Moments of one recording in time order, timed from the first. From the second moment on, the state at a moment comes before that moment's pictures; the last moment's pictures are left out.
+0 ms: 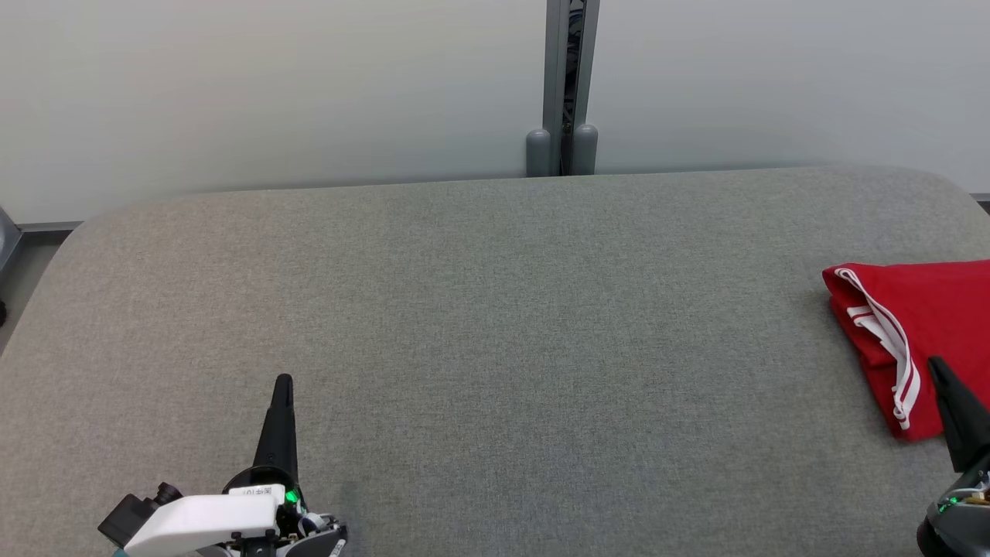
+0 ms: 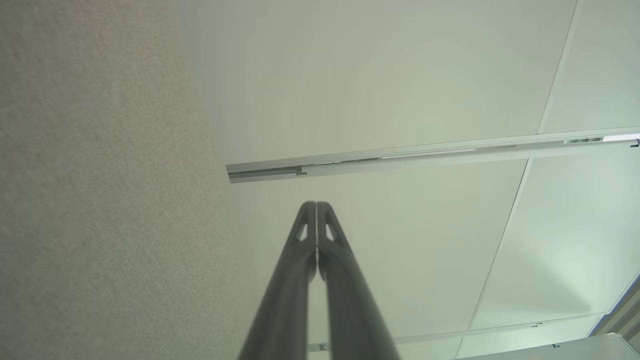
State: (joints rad) left arm 0.02 0.05 -0.17 0.04 -1.62 -0.05 -0.18; right arm -0.04 -0.29 -0.08 0.21 1.87 0.13 0.16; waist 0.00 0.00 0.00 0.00
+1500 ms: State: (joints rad) left arm 0.02 0.05 -0.17 0.04 -1.62 -0.05 -0.18; right arm -0.04 -0.31 -0.07 0.20 1.88 0.13 0.14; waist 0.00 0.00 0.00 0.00
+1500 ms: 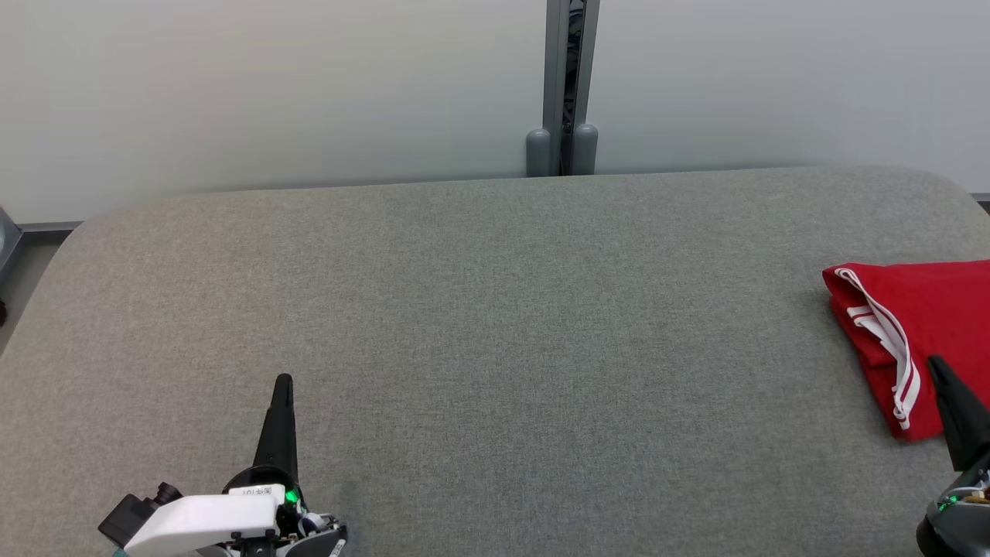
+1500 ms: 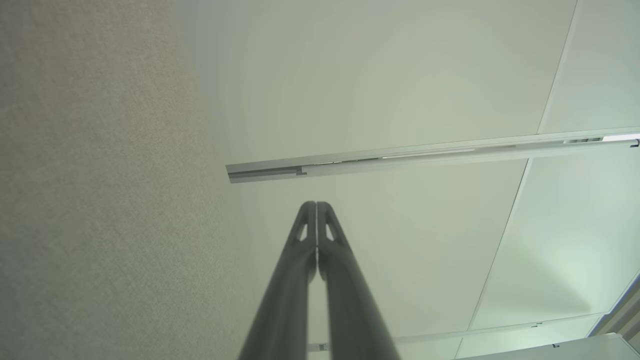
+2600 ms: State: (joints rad) left arm 0.02 0.05 -0.17 0.04 -1.62 -0.05 -0.18; right arm -0.04 -0.31 -0.06 0.20 1.88 0.13 0.14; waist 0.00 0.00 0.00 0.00
